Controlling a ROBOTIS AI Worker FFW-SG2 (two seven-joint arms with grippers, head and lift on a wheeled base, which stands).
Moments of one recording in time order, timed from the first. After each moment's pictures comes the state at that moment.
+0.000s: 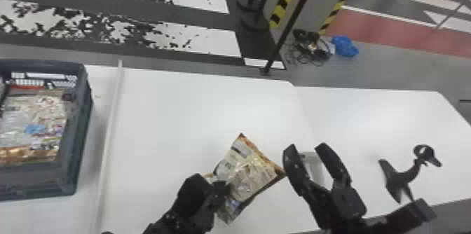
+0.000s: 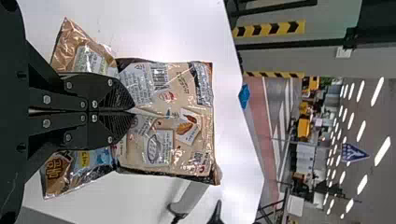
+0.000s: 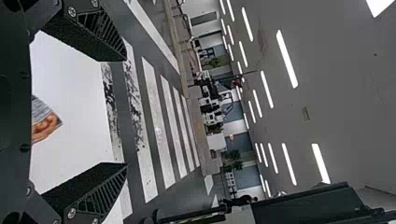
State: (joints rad) left arm 0.24 0.00 -0.64 -1.55 -0.17 0.25 -0.29; right arm 0.92 -0.18 -0.22 -2.13 -0.54 -0.27 0.31
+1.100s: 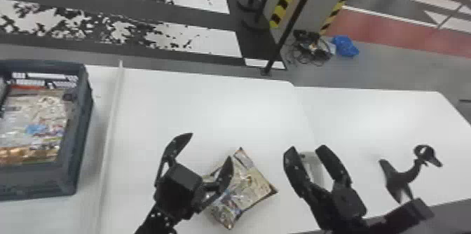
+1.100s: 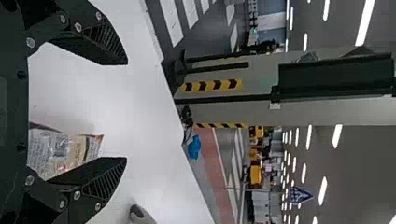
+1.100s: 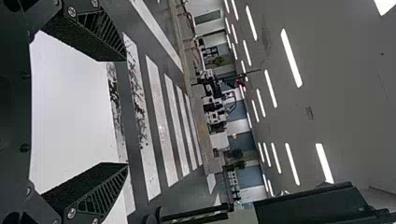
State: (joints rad) left arm 0.34 0.03 -0.61 -1.75 -0.22 0.06 -0.01; right arm 0.91 -0.18 -0.23 -2.11 -0.54 -0.26 0.32
